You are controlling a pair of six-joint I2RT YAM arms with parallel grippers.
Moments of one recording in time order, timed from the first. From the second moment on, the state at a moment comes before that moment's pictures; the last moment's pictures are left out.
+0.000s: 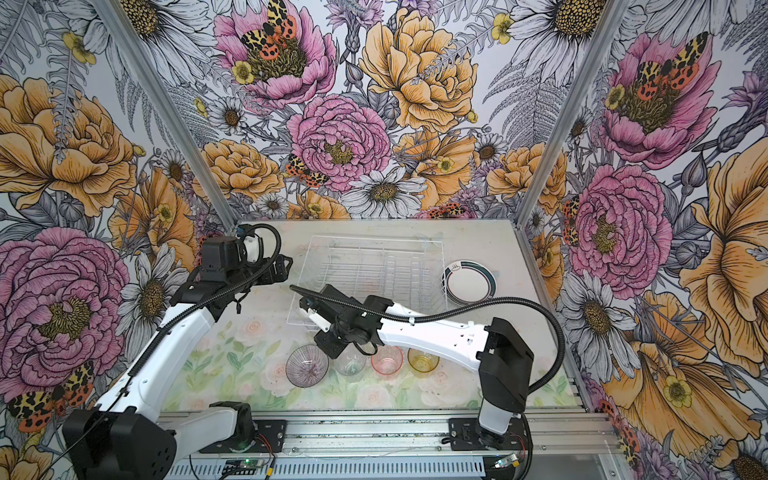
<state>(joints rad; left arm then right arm) -0.08 1.17 1.04 -0.48 0.16 -0.19 1.09 1.65 1.42 -0.71 -0.10 0.17</state>
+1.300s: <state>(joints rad) -0.01 1.33 0.34 0.59 -0.04 -0.03 0.07 1.00 0.68 -0.19 0.38 0.24</state>
